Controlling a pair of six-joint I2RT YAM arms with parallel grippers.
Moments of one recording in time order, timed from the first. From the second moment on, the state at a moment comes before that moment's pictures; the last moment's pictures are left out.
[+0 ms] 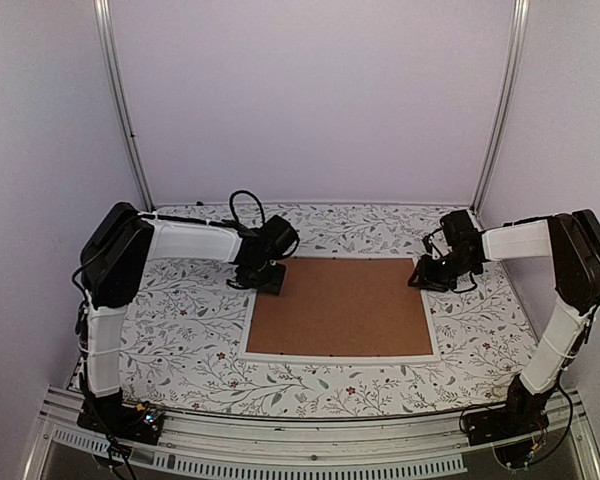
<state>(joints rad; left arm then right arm) -0.76 2.13 1.50 -0.59 -0.36 -0.46 0.26 1.77 0.99 -0.31 -0.29 0.36</state>
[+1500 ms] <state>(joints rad) -0.72 1.81 1.12 -0.65 -0.05 -0.49 0.26 1.78 1.00 -0.32 -0.29 0.36</state>
